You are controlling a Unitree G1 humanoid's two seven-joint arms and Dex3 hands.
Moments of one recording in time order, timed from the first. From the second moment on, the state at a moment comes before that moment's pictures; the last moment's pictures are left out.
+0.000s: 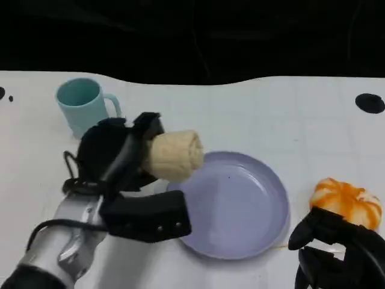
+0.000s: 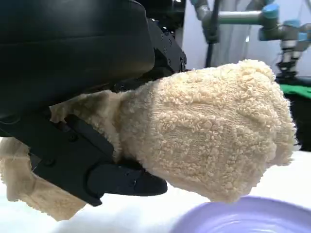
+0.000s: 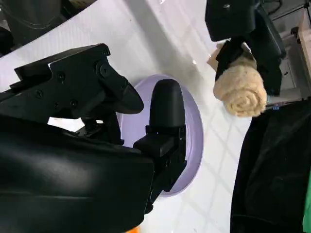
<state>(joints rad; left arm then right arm) -0.47 0.26 -0.44 0.40 0.80 -0.02 0.32 0.34 -0.17 0.03 -0.60 0.27 0.54 0.24</state>
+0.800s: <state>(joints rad) -0.59 0.09 -0.58 0.44 0.78 0.06 -0.10 0.36 -0.19 0.00 -0.61 0.29 0.54 0.25</state>
